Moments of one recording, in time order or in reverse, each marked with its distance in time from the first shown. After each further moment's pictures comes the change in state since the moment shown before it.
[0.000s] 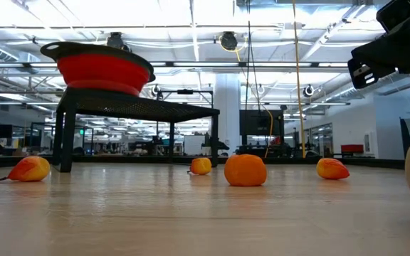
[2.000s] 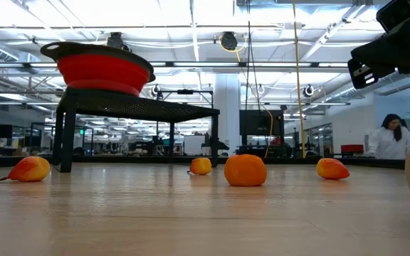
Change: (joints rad) left arm 0.354 -0.175 0.000 -1.035 -0.755 -0.583; right arm 0.000 0.000 0.000 -0.001 0.004 0.000
